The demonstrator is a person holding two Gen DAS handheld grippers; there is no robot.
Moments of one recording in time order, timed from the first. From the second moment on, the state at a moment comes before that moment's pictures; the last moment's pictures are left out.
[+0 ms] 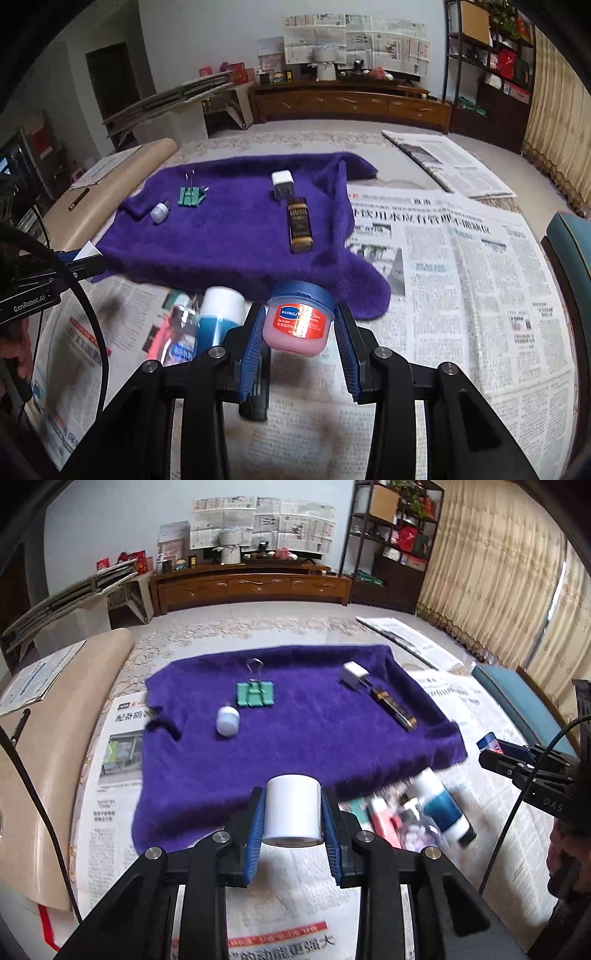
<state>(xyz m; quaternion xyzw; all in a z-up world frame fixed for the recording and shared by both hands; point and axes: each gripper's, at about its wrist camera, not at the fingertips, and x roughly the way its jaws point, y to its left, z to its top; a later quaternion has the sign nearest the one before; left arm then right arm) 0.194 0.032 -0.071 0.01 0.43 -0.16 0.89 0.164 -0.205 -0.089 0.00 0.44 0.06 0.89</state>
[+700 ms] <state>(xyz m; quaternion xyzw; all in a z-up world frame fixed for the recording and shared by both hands) 0.280 0.046 -0.084 0.00 0.44 -0.14 0.89 0.285 -0.165 -0.090 -0.03 0.44 0.12 0.89</state>
